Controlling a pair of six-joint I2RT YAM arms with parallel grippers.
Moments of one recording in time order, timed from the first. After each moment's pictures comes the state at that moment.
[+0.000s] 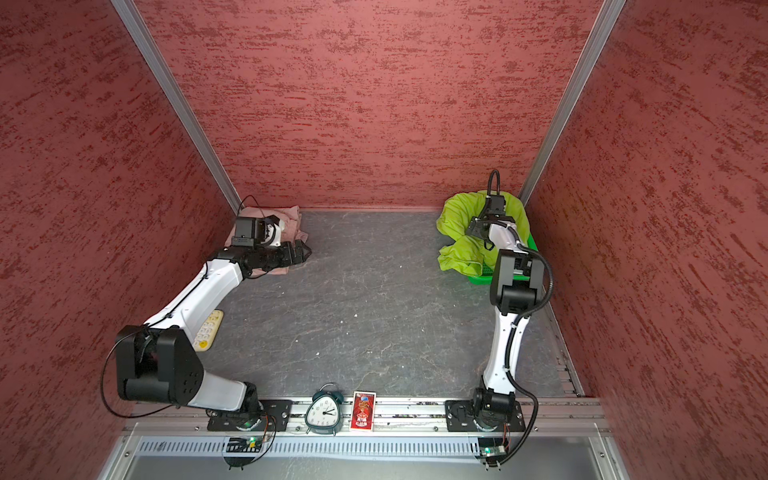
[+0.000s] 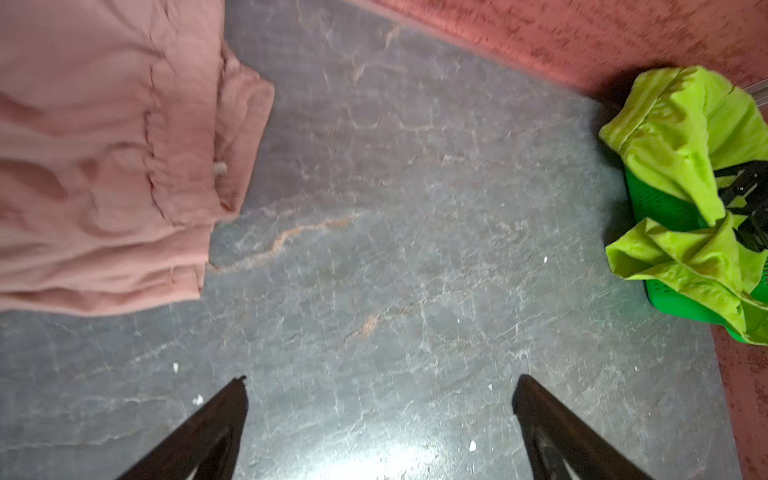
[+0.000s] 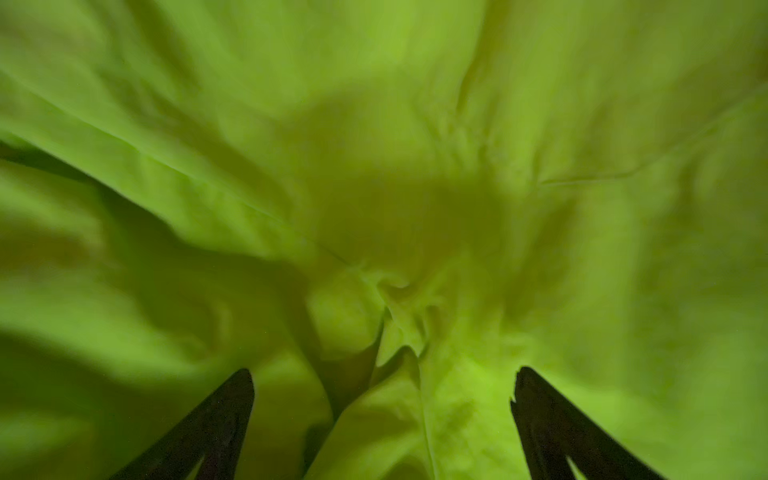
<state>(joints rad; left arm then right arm) -0.06 1.46 1.14 -0.56 0.30 -0.30 -0.16 2.29 1.89 -0.53 0.09 0.33</state>
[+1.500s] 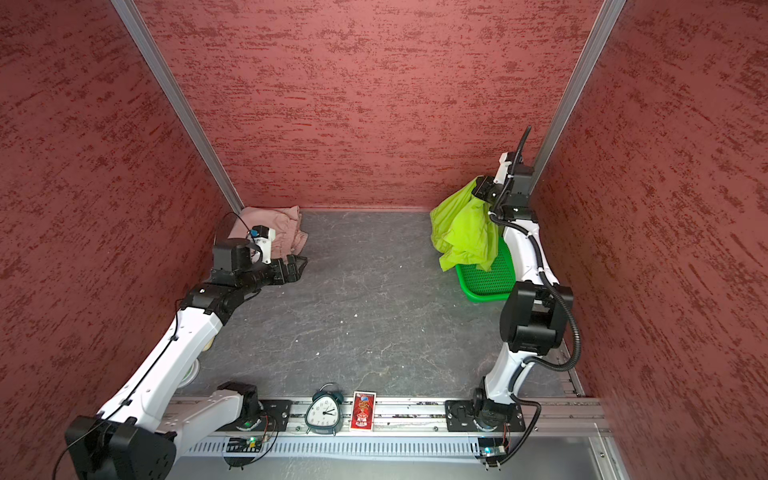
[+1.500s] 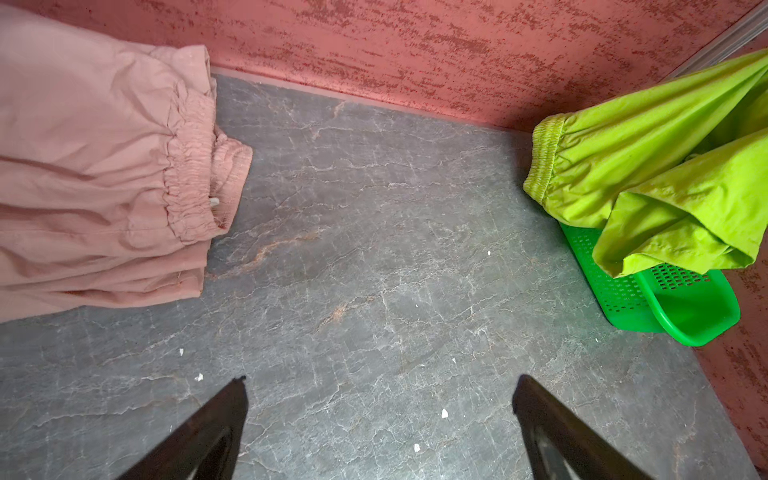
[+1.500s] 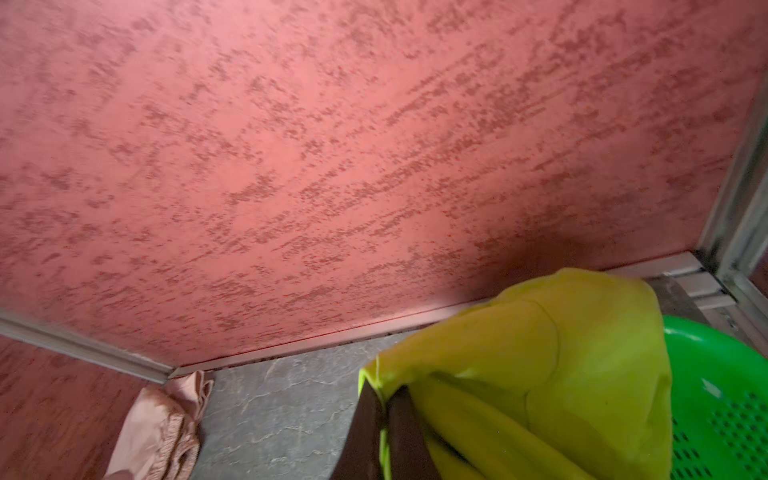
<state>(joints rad) -0.16 1.03 0.93 -0.48 0.22 -0.27 -0.15 1.82 1.75 -0.16 -0.39 0.45</state>
